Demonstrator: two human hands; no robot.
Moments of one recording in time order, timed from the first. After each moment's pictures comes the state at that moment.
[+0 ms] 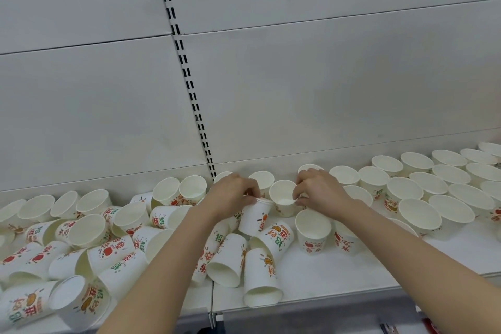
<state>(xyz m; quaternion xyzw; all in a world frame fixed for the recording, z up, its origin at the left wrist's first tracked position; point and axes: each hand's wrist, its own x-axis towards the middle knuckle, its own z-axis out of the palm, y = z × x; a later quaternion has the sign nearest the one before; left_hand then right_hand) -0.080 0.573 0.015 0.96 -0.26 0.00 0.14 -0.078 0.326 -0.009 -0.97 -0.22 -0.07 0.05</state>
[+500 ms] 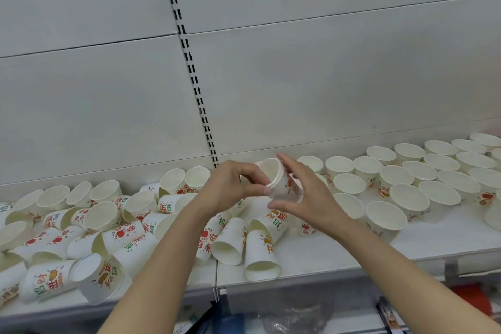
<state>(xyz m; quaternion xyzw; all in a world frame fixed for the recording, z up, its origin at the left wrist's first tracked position) -0.167 0.563 0.076 0.87 -0.20 -0.02 0.45 -0.172 0.362 0.014 -0.85 -0.21 -0.11 0.48</state>
